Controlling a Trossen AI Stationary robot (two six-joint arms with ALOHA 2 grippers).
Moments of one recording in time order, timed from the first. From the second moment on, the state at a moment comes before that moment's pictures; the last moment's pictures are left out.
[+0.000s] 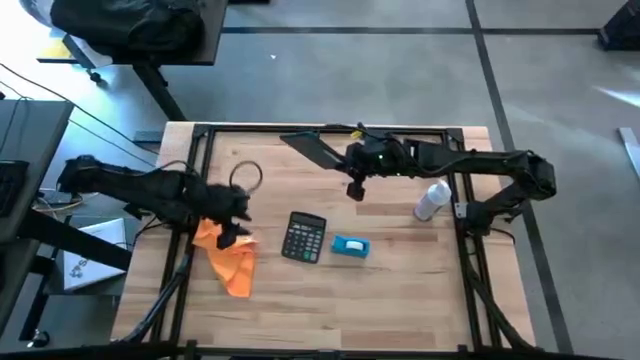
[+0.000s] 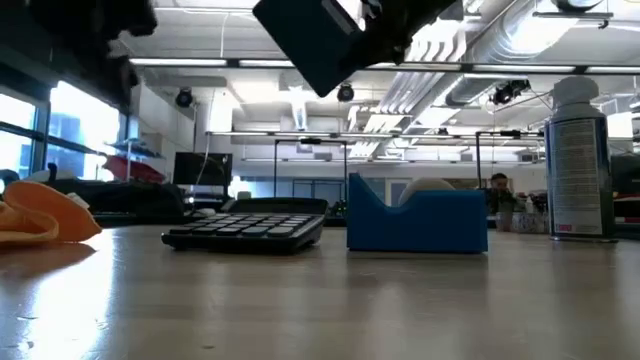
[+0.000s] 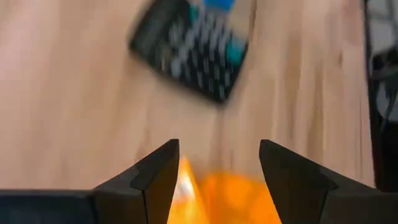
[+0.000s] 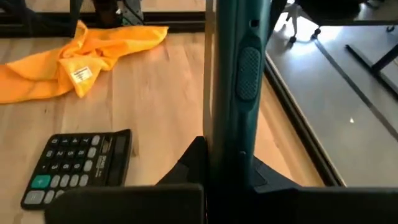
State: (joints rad) left arm -0.22 0.87 0.74 -0.87 0.00 -0.51; right arm -0.15 1.48 1.26 -0.39 0.12 -0.09
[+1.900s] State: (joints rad) left arm -0.44 0.73 0.58 0.15 -0.87 0.33; right arm -0.09 1.70 1.26 -0.02 0.11 0.03
